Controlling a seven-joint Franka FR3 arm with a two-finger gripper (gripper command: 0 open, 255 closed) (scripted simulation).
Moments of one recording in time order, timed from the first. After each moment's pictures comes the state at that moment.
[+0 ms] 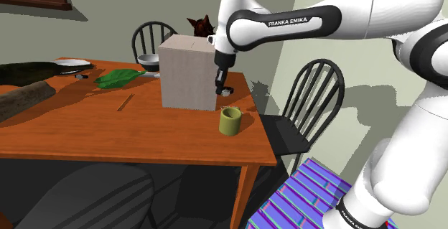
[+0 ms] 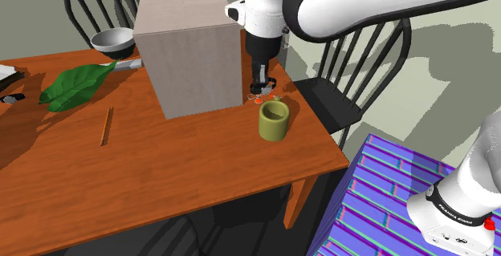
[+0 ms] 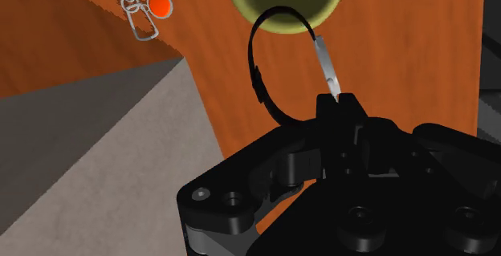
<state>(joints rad) 0.14 0.01 0.16 -1.82 -0.07 1.93 -0.34</state>
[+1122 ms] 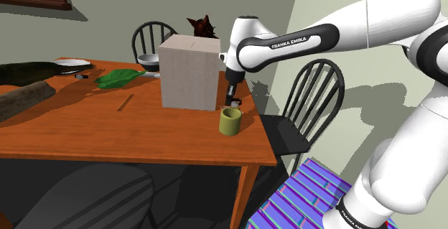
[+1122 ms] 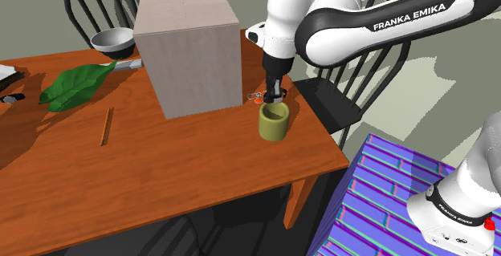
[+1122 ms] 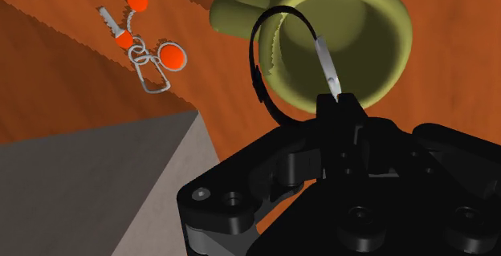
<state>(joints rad) 0.10 -0.04 0.11 -2.05 -0.06 2.12 -0.42</state>
